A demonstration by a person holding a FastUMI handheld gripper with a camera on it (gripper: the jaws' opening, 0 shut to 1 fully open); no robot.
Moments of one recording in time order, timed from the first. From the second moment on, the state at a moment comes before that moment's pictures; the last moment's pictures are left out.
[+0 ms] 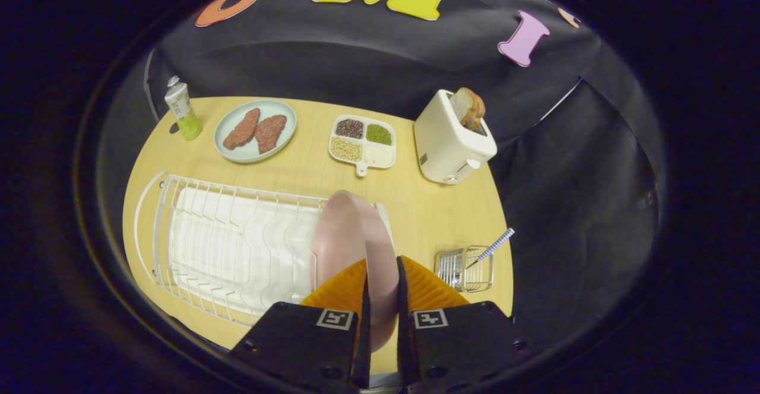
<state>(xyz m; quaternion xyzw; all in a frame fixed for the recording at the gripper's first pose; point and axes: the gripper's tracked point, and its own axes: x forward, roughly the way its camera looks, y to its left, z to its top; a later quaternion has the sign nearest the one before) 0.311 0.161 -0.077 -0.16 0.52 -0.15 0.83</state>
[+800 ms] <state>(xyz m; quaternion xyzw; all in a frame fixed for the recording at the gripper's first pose) 0.214 0.193 0.030 -0.13 0.41 -0.10 0.89</state>
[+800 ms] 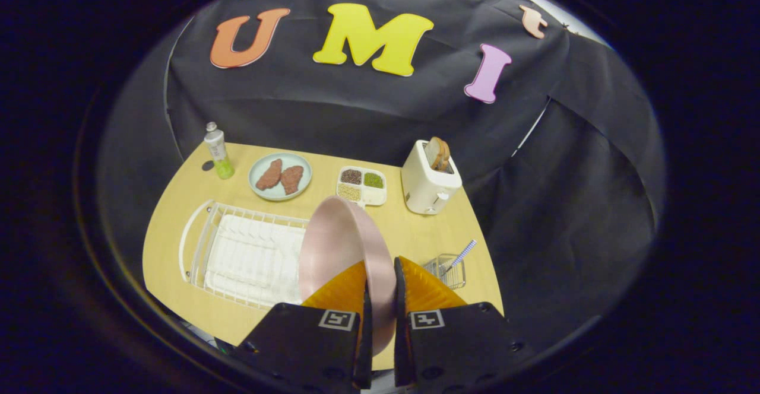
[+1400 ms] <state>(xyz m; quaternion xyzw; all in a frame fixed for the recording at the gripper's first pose) 0.087 0.181 -0.066 0.00 0.39 -0.02 0.92</state>
